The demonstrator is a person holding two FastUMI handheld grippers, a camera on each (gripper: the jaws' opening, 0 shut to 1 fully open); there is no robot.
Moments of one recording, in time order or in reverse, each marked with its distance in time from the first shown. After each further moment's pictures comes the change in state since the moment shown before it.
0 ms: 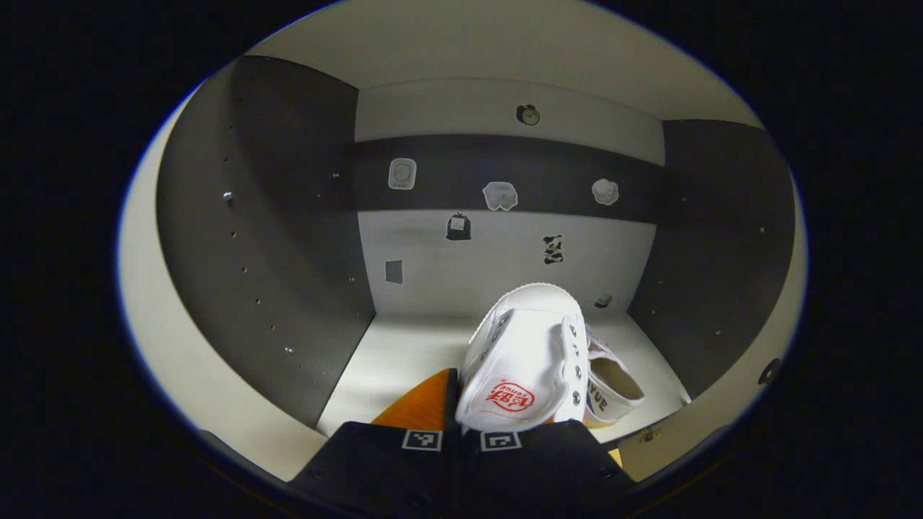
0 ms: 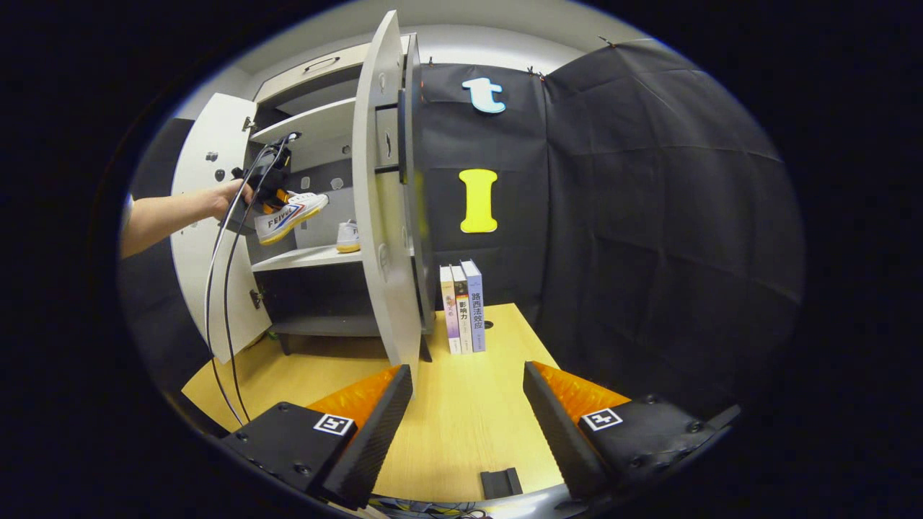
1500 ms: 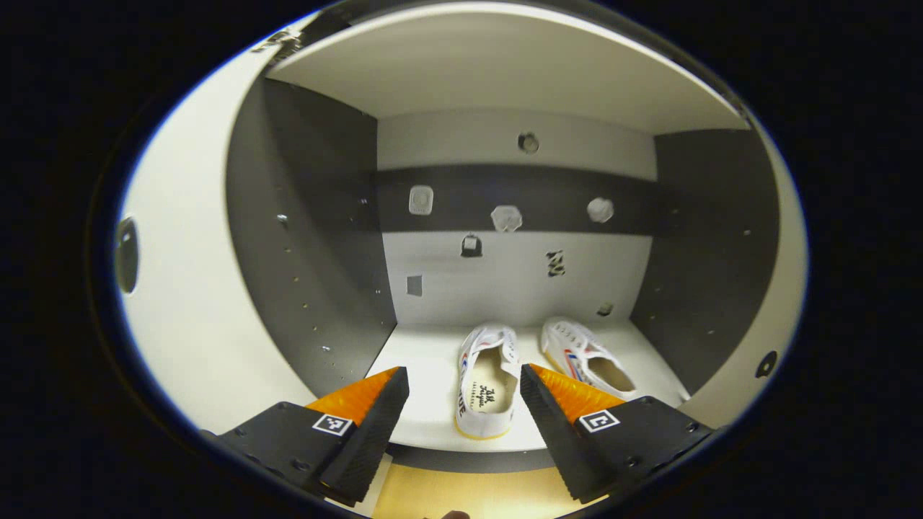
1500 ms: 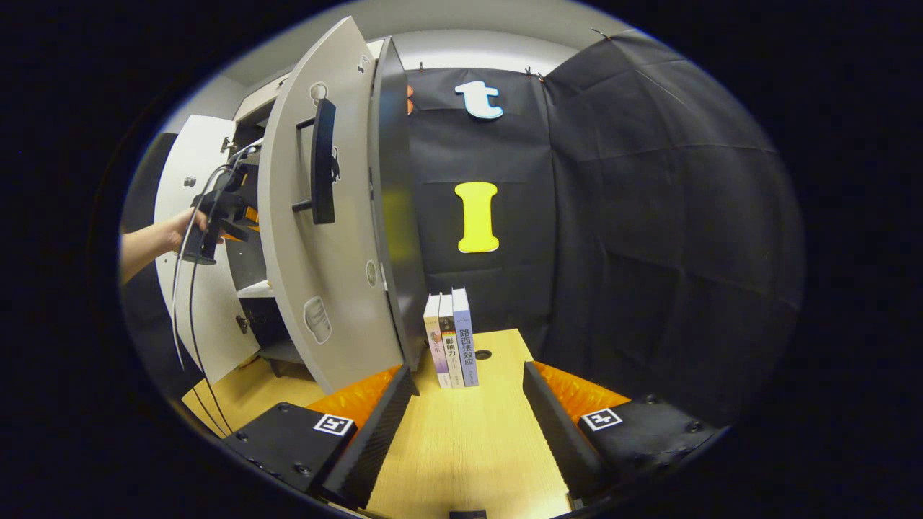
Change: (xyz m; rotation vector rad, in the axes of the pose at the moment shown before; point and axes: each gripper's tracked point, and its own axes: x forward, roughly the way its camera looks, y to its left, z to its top) left arm -0.102 0.008 -0.011 -0.013 -0.190 0.025; right arm 0.085 -0.028 0.060 0.004 -0.059 0.111
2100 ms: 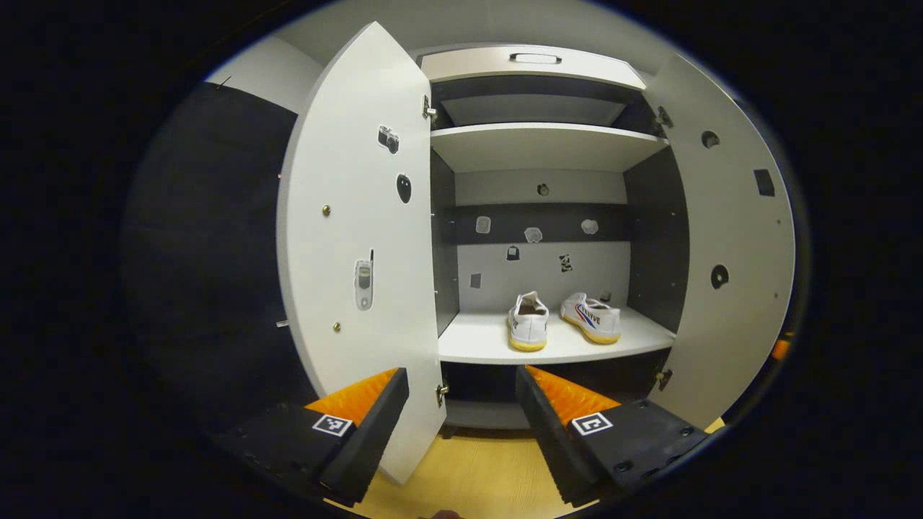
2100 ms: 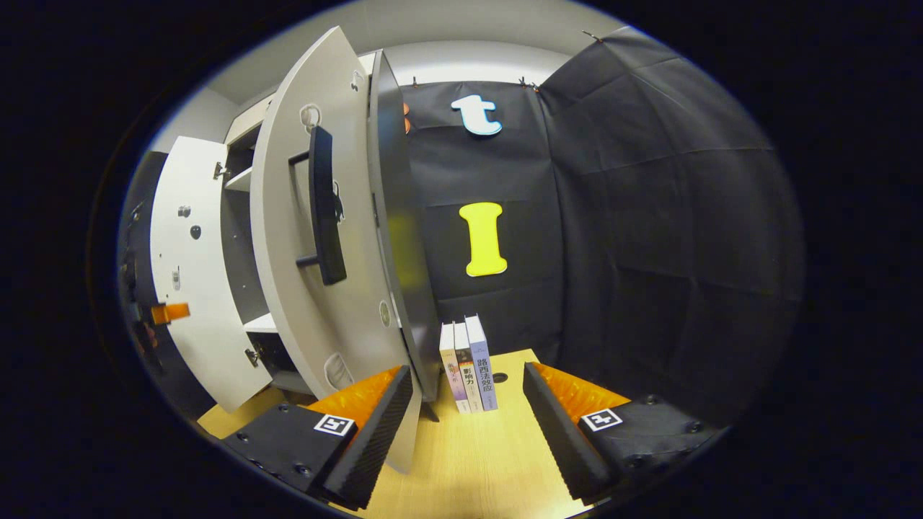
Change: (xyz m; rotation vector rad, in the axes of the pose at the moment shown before) left arm -0.187 0.058 -0.132 0.011 -0.163 0.116; right arm 0.014 0.025 0.053 0.074 -0.082 -0.036
